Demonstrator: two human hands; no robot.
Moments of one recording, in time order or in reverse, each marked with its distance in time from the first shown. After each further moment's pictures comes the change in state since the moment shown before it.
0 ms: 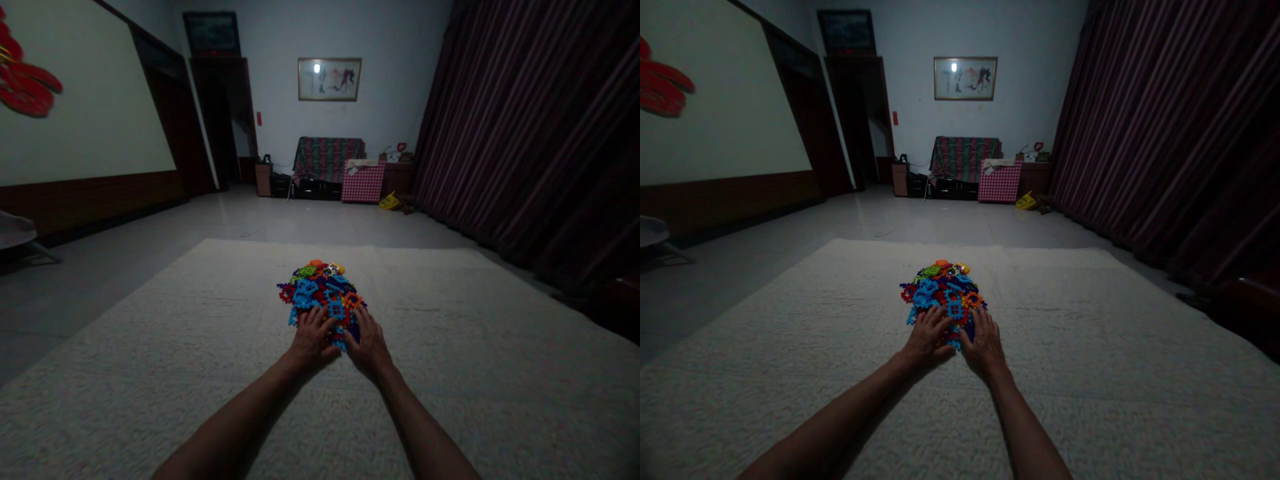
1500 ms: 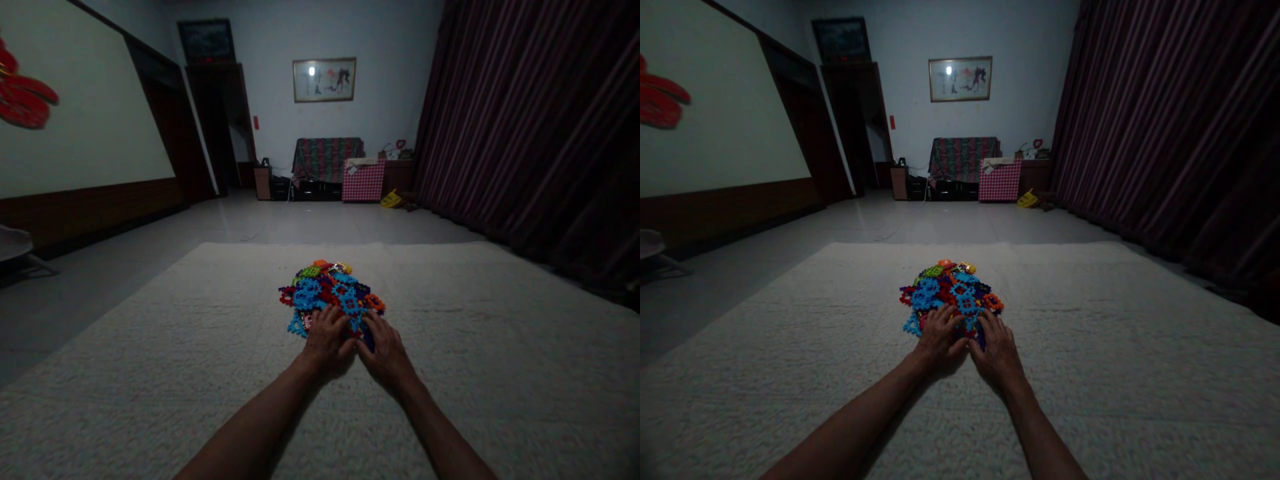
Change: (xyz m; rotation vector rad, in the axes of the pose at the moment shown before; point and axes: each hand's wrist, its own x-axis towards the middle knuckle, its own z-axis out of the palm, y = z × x) left_hand 0.027 0.000 0.014 -0.045 0.161 0.021; right_hand 0.005 0.010 0.007 -0.087 0.019 -0.082
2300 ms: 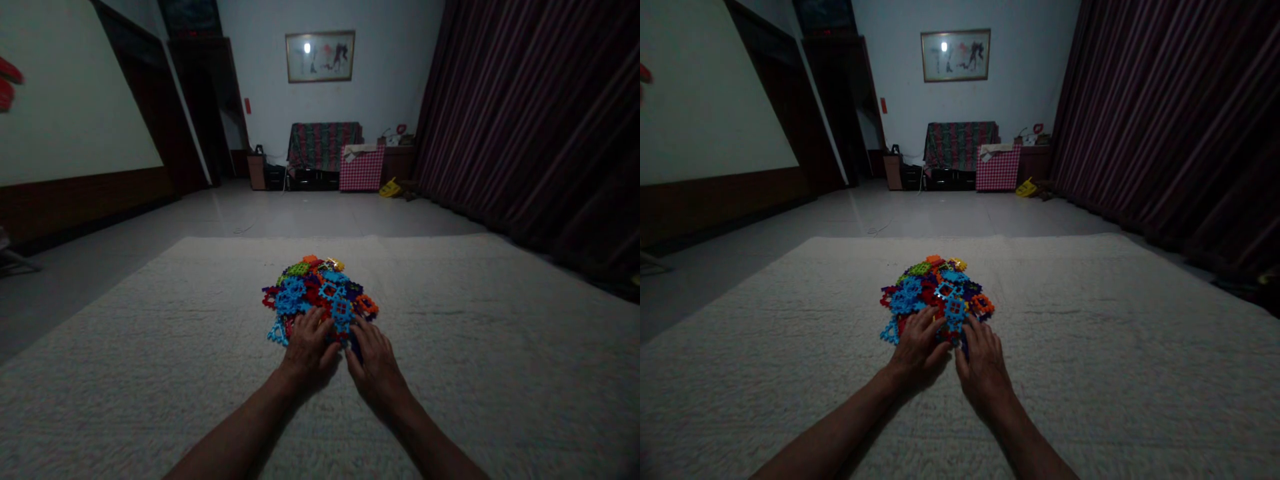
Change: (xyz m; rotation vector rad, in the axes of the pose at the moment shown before) left_hand -0.004 -0.004 0.006 0.045 0.057 -0.019; right_hand -0.006 -0.005 -0.002 0.043 -0.004 -0.023
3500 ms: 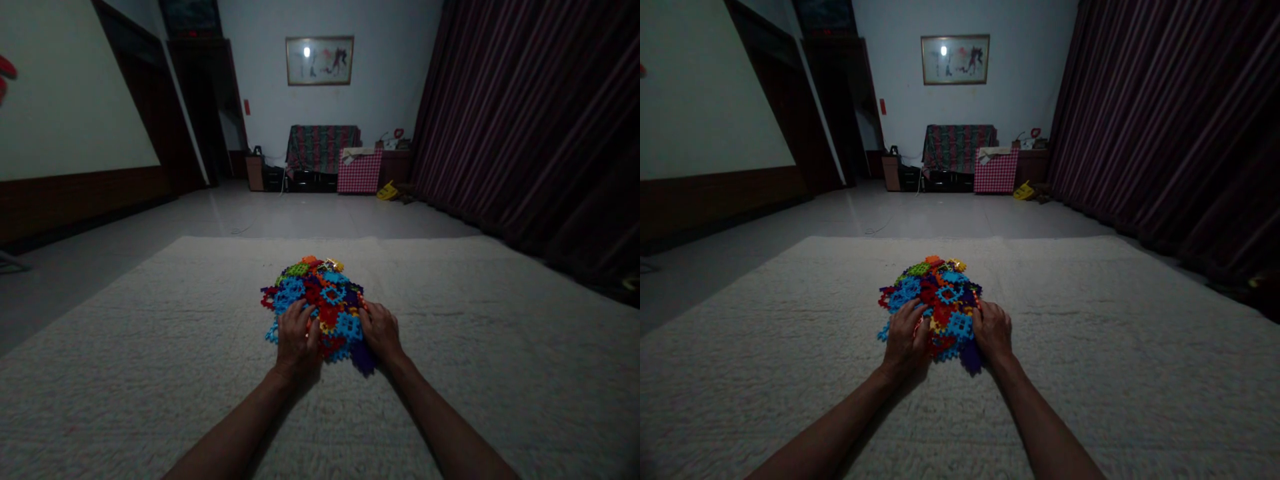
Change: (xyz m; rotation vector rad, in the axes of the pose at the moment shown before) left_hand 0.008 -0.018 0.005 -0.042 0.312 -0.215; right_hand 0.061 0.048 0.021 -0.031 0.100 0.246
